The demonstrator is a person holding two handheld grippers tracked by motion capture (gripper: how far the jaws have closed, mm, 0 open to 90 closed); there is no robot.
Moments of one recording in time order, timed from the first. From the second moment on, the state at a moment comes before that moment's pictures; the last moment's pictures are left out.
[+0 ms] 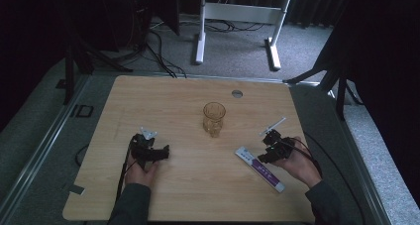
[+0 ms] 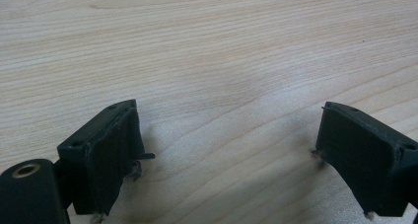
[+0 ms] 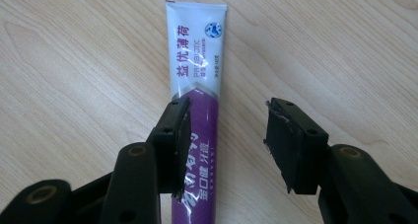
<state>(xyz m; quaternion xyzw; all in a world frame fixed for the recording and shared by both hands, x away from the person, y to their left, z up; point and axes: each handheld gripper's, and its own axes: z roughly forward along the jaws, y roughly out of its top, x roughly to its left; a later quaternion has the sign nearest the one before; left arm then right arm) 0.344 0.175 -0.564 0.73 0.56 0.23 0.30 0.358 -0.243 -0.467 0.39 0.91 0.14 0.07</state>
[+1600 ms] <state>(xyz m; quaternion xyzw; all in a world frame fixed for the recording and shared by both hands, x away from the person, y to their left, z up) 0.344 0.173 -0.564 0.73 0.56 0.23 0.30 0.361 -0.234 -0.484 0.37 0.92 0.09 0.04</state>
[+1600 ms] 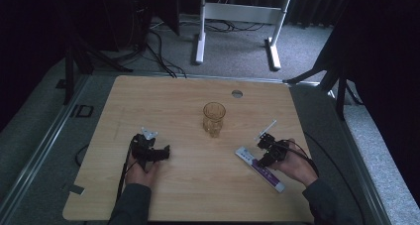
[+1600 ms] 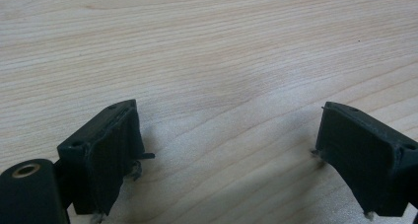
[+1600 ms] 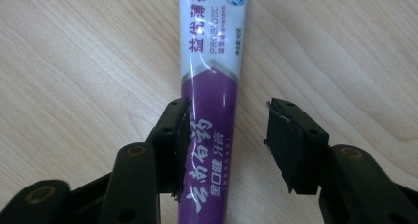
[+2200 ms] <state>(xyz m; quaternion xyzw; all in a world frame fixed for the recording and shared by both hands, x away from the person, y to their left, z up) 0.344 0.173 -0.564 0.73 0.56 0.23 0.30 0.358 -0.231 -0.496 0.36 0.93 0.06 0.02</state>
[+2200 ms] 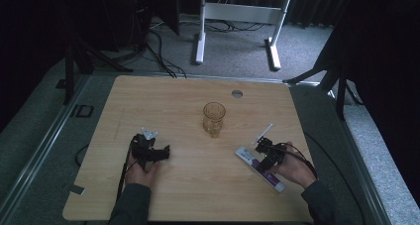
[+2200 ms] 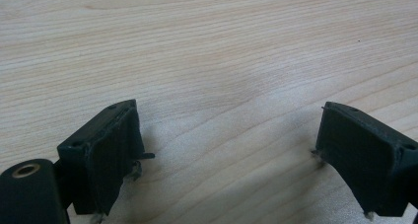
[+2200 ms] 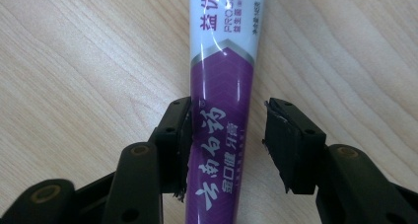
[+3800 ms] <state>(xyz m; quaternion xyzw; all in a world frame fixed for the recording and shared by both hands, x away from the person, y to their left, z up) 0.344 0.173 -0.564 0.73 0.56 0.23 0.30 0.358 -0.226 -0.516 0.37 0.93 0.03 0.00</state>
